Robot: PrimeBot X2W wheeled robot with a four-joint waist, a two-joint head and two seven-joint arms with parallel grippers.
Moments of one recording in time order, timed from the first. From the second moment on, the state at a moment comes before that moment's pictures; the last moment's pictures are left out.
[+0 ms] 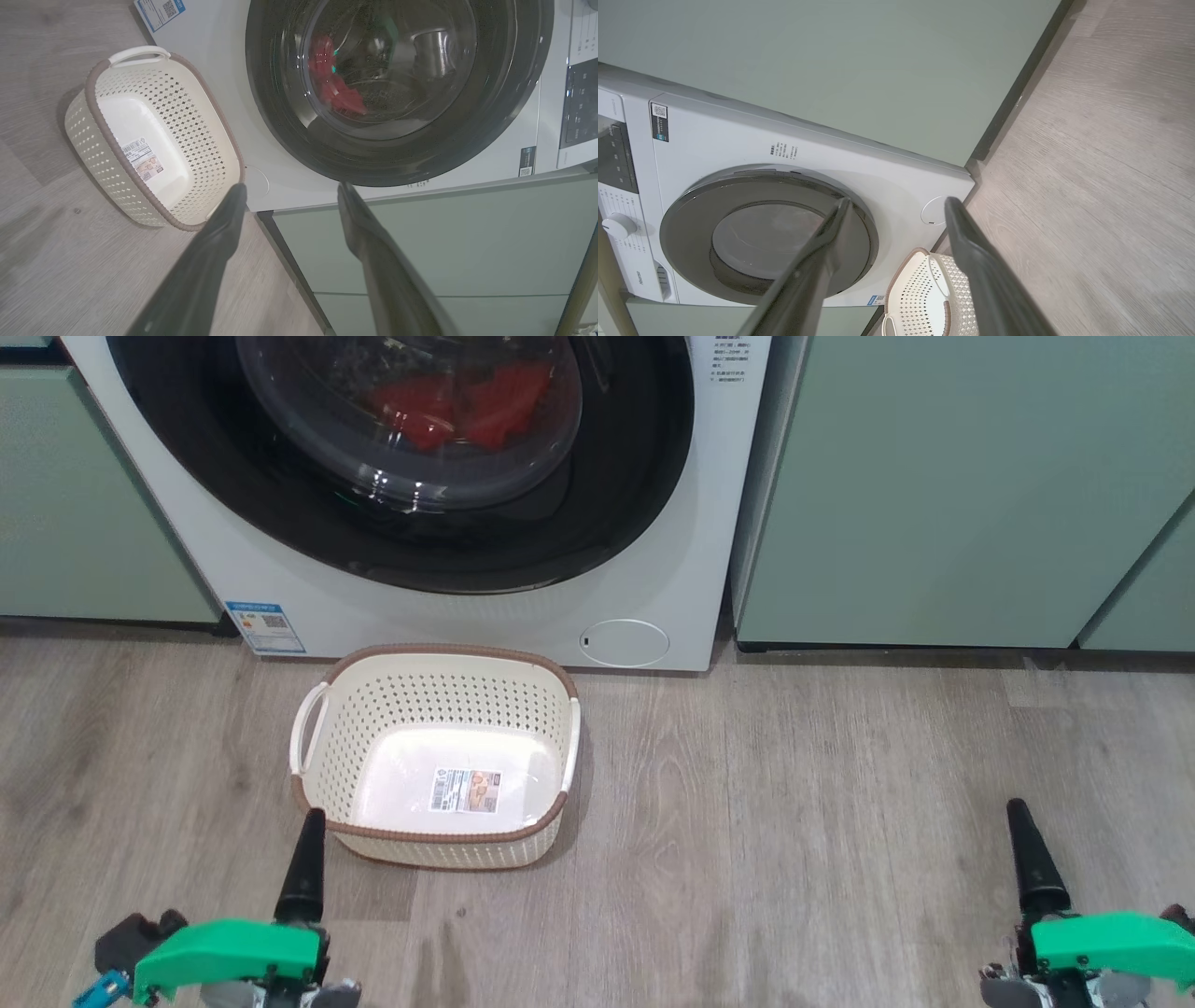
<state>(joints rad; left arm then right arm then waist) 0.01 0.03 0.09 0.33 -1.27 -0.12 0.02 -0.02 -0.03 -0.08 0.33 1.27 0.13 0.02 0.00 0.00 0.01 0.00</state>
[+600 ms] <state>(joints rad) -0.01 0.03 0.06 0.29 -0.98 -0.06 -0.03 -0.04 -0.03 -0.05 0.29 0.98 0.13 -0.03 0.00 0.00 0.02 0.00</state>
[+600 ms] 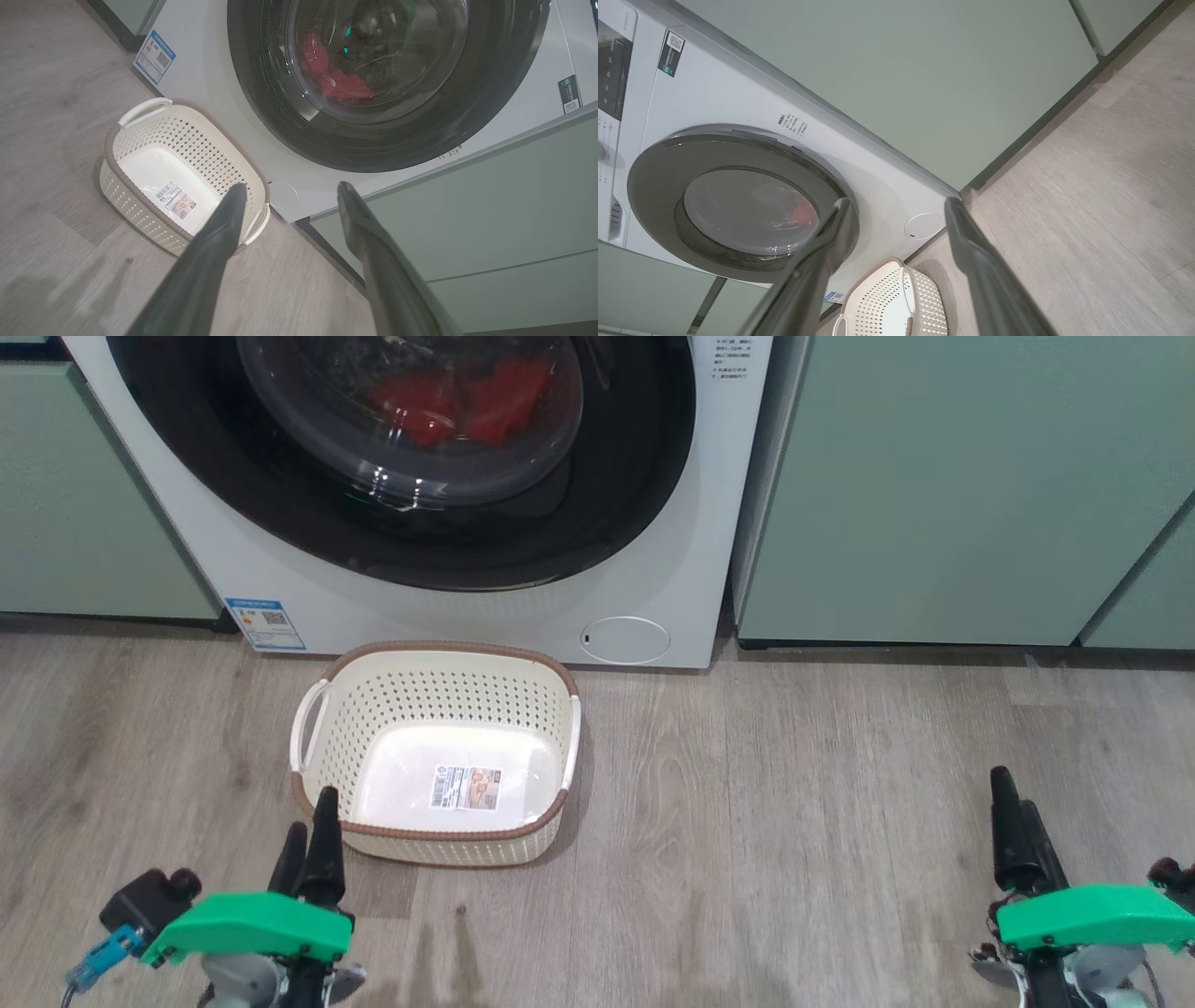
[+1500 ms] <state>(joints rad) -0.05 0.08 0.01 0.26 -0.64 0.03 -0.11 -0.09 -0.03 -0.02 0.24 0.57 0.13 -0.11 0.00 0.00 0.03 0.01</state>
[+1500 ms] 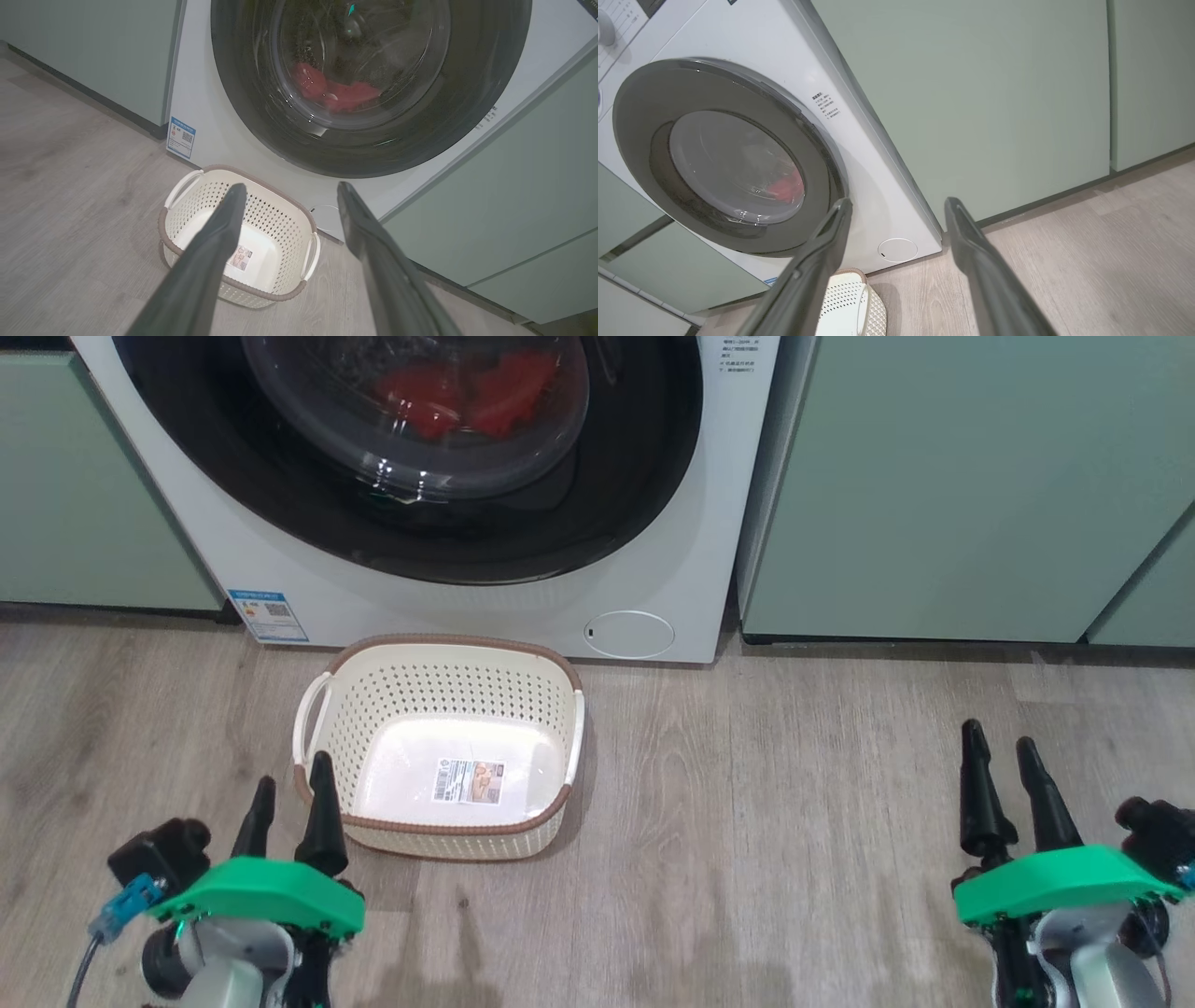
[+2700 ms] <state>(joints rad) -0.10 0.11 -0.02 0.25 -0.22 0.09 -0.21 -0.13 -0.03 0.04 0.25 0.14 0.13 -0.21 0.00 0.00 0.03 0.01</state>
